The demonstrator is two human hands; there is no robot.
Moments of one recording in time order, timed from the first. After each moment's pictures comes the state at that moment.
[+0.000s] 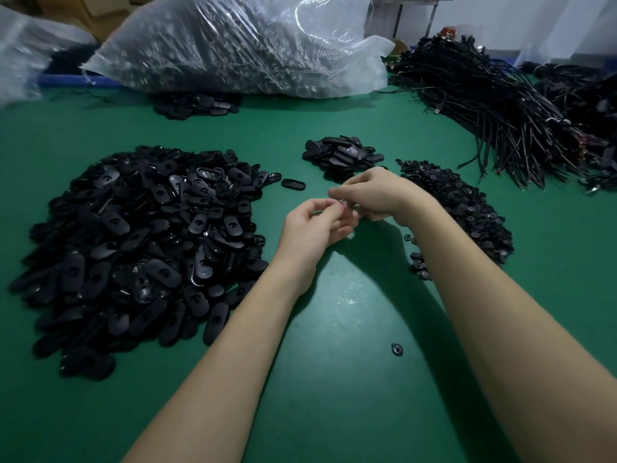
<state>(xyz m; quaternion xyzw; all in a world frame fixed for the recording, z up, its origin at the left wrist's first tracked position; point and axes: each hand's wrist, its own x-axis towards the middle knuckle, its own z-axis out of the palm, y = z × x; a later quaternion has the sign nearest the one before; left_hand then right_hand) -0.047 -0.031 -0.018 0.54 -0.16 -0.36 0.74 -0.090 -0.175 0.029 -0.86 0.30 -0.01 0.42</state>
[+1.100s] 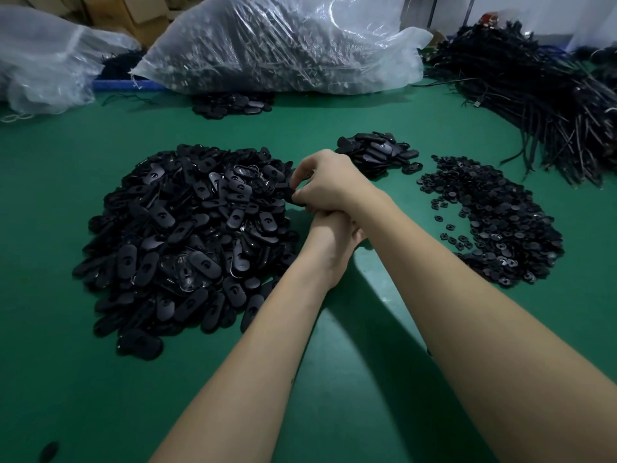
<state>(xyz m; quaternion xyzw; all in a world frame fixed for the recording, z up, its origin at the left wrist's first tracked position) -0.048 -0.023 -0.006 0.39 0.09 -0.36 0.85 -0.027 -0.088 0.044 -0.91 0.21 -0.07 0.35</state>
